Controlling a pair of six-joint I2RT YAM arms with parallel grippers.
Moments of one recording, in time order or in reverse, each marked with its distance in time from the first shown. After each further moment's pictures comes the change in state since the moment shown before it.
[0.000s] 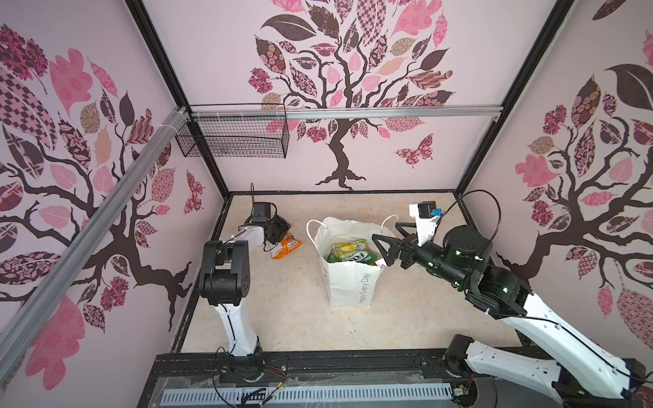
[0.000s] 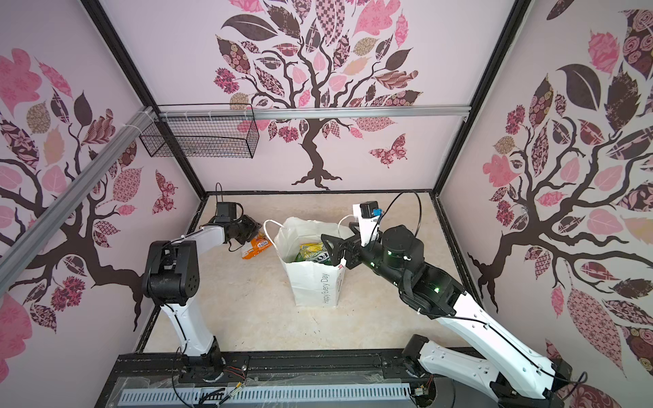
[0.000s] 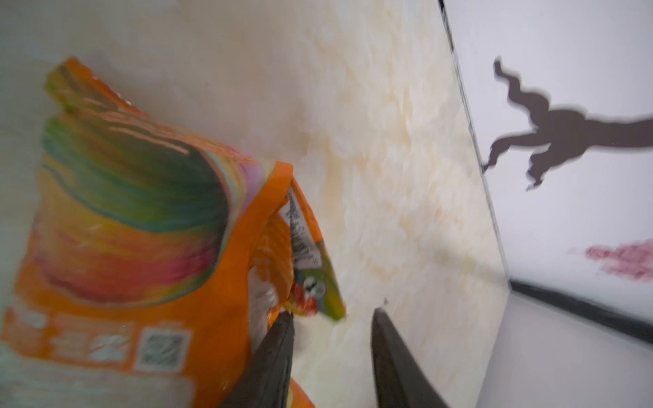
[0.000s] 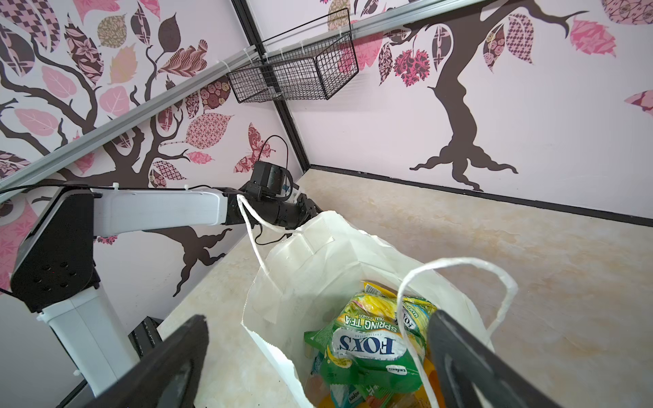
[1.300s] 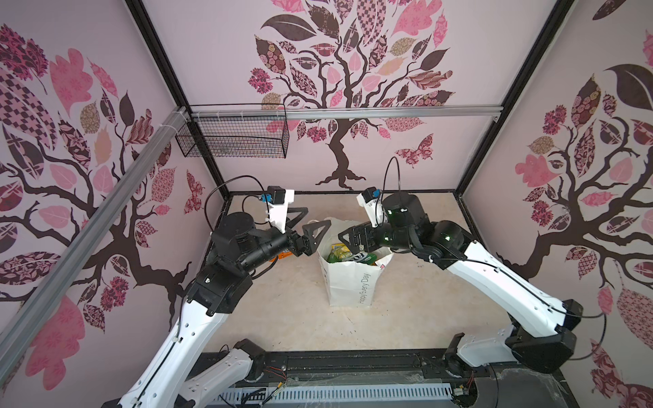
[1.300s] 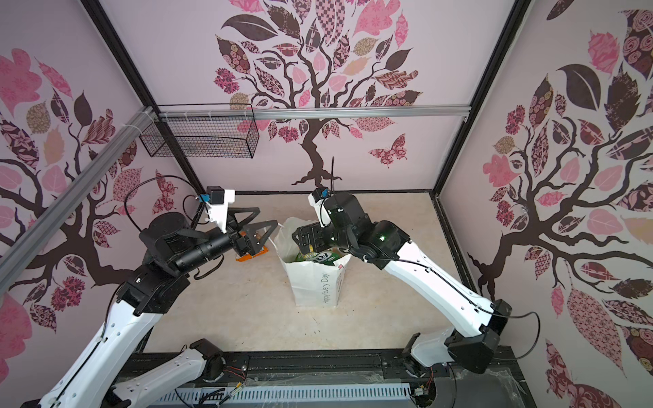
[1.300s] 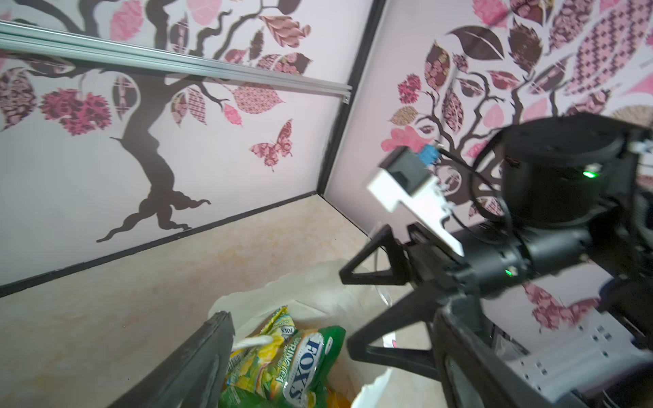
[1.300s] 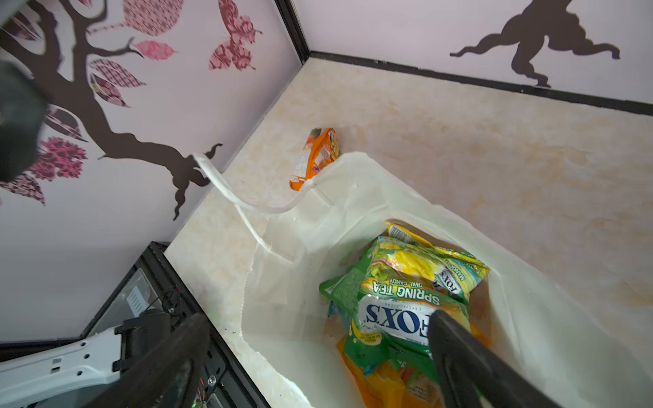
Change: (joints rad) left arm -0.563 -1.019 0.000 -0.237 0.017 0.728; right arm 0.000 0.518 0.467 -0.397 -0.130 0.039
